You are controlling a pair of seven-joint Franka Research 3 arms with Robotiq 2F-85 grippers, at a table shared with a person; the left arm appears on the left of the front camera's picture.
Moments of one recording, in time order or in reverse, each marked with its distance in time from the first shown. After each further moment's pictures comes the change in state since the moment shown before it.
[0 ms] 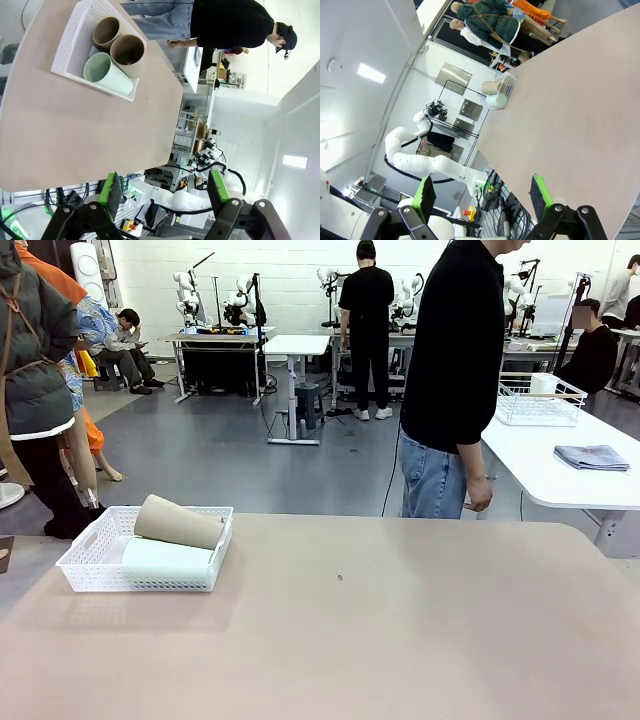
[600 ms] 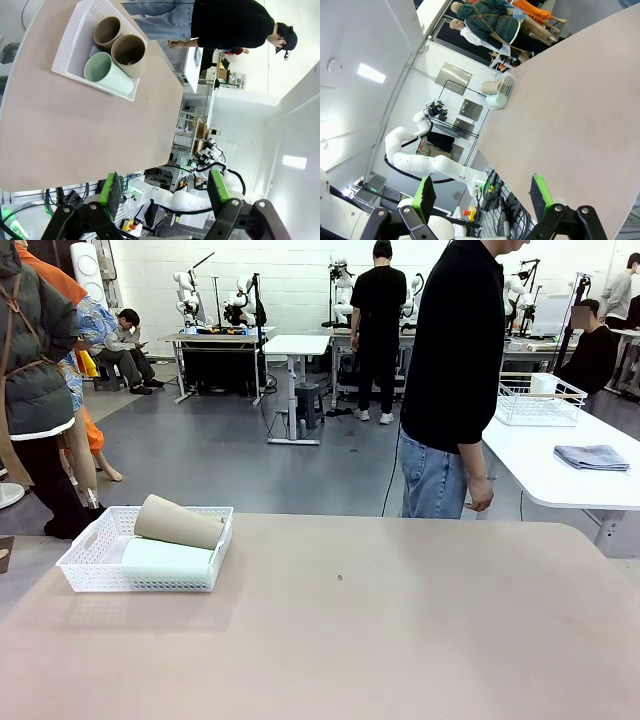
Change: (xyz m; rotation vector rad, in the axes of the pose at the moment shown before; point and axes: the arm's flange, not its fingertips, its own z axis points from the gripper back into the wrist) left arm 0.000 0.001 0.000 0.000 0.000 0.002; right arm 0.000 0.000 0.000 0.000 0.000 0.000
